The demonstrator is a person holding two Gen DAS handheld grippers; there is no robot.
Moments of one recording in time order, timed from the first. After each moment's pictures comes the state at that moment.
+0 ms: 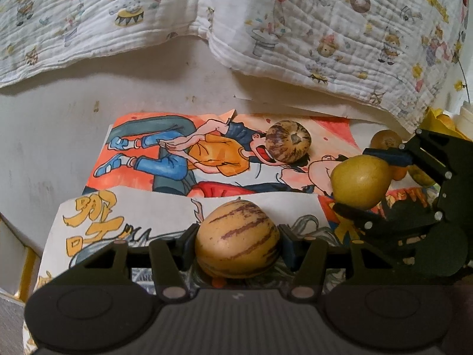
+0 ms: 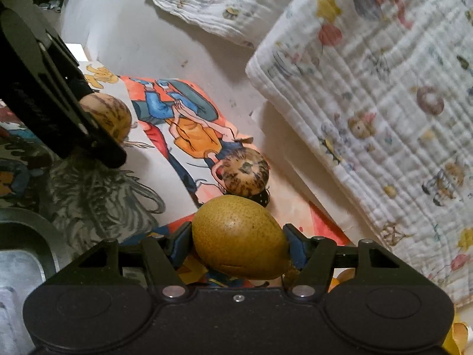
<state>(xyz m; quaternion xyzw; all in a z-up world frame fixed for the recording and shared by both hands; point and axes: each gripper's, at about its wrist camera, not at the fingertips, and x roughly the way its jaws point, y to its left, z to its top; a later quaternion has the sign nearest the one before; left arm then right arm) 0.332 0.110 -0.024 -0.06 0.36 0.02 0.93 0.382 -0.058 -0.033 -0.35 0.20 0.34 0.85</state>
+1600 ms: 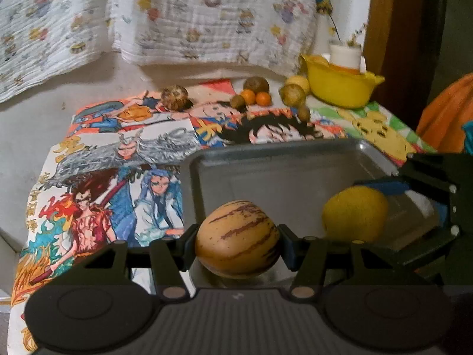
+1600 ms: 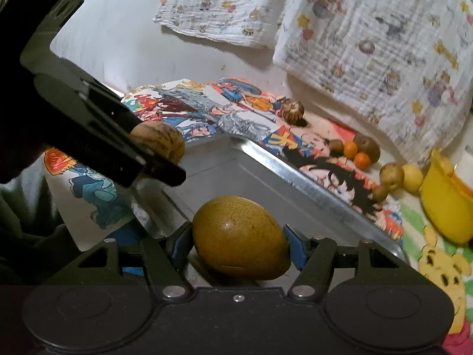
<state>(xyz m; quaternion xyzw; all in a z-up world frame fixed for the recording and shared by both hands) 0.142 0.006 -0.002 0.02 0.37 -0.09 0.93 0.140 -0.158 0.017 -0.20 0.31 0.34 0.86</state>
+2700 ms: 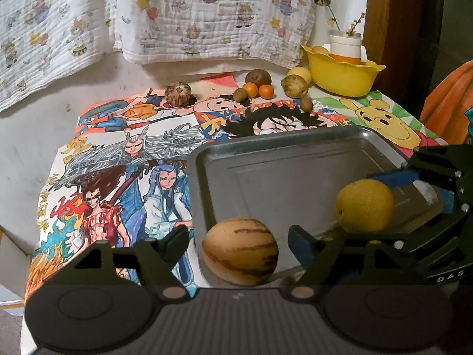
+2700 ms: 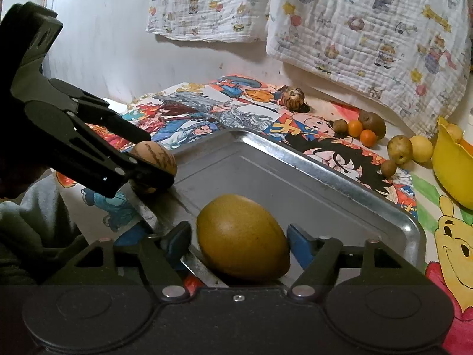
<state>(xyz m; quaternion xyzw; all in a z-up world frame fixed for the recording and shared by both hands) 0.135 0.007 0.003 0.04 0.38 -0.08 0.92 0.146 -0.175 0.022 -0.14 0.34 0.35 0.86</state>
